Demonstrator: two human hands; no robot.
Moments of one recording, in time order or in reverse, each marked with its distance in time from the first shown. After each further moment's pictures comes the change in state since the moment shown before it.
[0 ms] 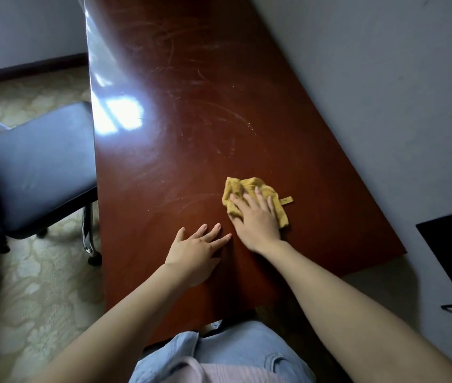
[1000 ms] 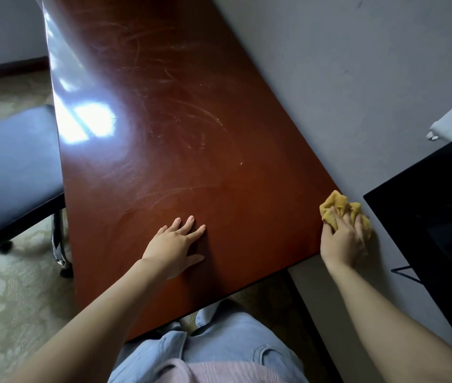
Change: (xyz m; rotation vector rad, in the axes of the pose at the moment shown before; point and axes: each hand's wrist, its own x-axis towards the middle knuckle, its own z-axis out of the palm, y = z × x) left_hand 0.001 0.008 0.009 0.008 0.034 0.009; right_hand -0.111 0.168 -0.025 0.050 0.580 0.639
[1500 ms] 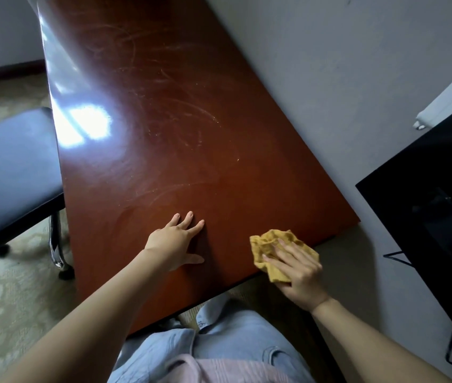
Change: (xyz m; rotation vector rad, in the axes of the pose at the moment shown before) left_hand 0.000 0.002 -0.006 0.003 -0.068 -0.015; right_hand -0.090 -0.005 -0.009 0.141 -0.158 -0.937
